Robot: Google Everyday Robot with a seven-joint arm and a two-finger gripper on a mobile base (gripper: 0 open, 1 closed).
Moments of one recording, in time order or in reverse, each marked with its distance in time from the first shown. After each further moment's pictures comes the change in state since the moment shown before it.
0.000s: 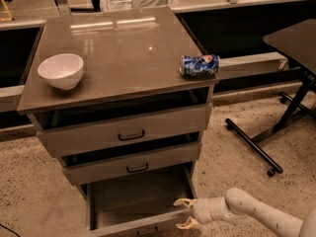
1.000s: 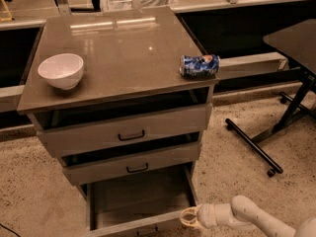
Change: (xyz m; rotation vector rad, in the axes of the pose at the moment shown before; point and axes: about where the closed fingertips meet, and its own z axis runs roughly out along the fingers) arm 0.049 0.010 0.000 0.029 -0.066 -0.052
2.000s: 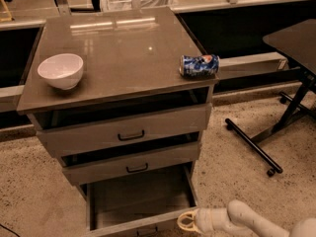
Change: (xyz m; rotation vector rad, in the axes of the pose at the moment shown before) arm 0.020 0.013 0.017 0.007 0.030 0.022
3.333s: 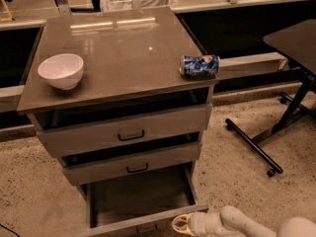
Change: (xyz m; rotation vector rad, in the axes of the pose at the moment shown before) arm 0.023 0.012 0.038 0.027 0.000 0.140
